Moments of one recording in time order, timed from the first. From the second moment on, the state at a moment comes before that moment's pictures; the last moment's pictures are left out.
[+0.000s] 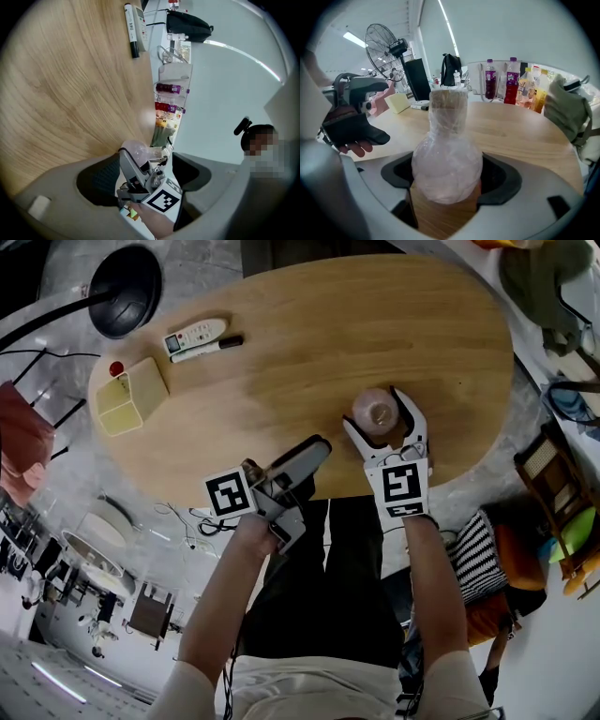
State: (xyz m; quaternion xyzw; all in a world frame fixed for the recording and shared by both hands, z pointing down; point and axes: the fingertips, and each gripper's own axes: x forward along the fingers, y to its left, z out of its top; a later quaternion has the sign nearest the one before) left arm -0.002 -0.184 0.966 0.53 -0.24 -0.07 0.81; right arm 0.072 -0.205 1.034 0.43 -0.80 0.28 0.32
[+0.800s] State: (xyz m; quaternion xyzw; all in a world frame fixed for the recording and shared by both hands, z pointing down) left arm 0.003 -0.172 0.955 0.52 -0.24 -0.10 0.81; right arm 0.076 -0.193 1.037 0.39 -0.81 0.24 0.36
